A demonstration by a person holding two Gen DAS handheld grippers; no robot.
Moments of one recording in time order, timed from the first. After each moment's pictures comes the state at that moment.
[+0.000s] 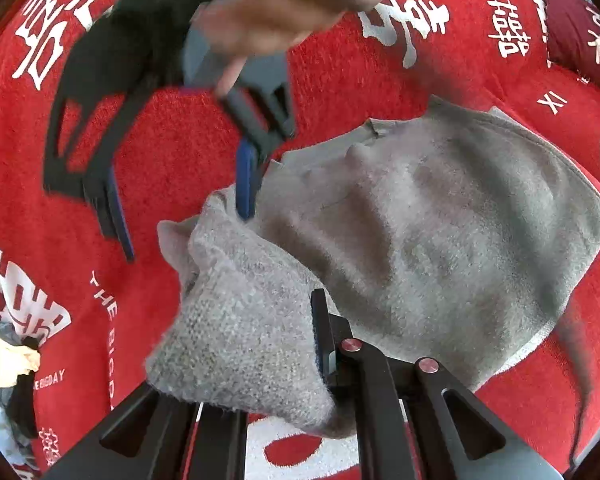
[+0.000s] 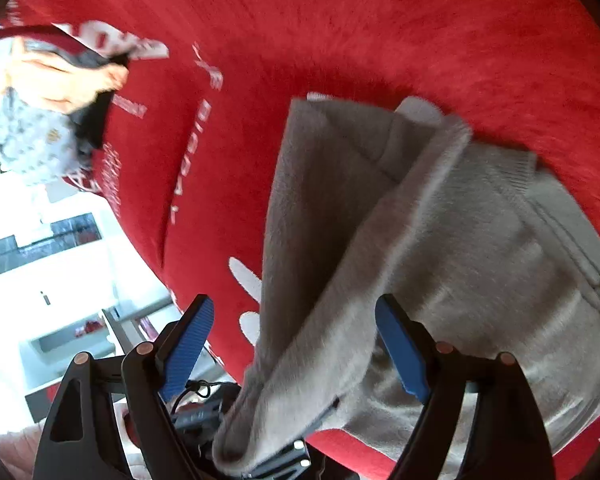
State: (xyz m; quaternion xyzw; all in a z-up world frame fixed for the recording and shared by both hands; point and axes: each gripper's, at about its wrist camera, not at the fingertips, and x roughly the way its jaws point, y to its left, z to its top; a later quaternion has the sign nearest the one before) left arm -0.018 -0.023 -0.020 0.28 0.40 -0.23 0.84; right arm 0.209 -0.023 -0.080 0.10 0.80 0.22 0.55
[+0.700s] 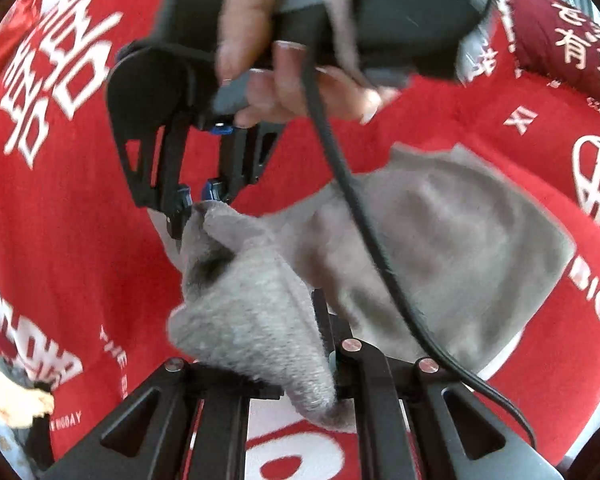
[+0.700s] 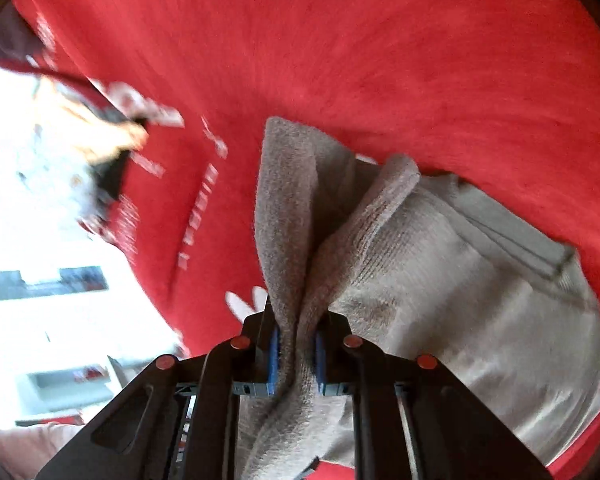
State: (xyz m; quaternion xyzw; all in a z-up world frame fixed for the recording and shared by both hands) left arm -0.043 -0.065 0.036 0.30 0.35 -0.28 0.84; right arm 0.184 -0.119 -0.013 0.17 0.70 0.21 0.66
